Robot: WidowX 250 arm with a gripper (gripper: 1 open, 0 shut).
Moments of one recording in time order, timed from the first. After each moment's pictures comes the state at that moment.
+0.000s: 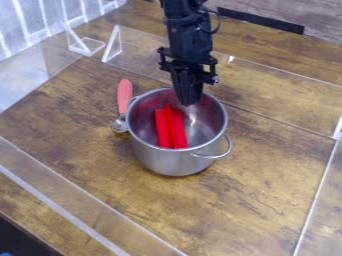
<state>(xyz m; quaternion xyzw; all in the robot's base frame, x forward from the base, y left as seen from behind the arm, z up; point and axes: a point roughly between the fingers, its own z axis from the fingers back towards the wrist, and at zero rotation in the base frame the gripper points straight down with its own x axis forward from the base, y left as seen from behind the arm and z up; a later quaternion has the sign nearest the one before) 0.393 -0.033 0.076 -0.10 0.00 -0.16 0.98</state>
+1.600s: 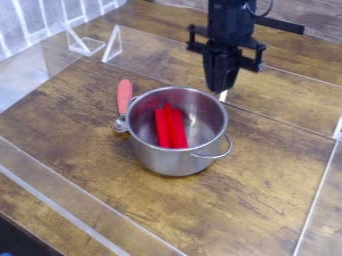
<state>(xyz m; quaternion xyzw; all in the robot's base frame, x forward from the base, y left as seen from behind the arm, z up) 0.384 -0.085 0.123 -0.04 0.00 -0.15 0.99</state>
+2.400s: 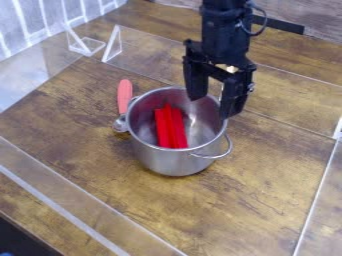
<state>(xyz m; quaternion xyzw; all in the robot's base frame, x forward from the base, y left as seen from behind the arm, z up) 0.373 -0.070 0.100 -0.03 -0.01 -0.18 0.98</state>
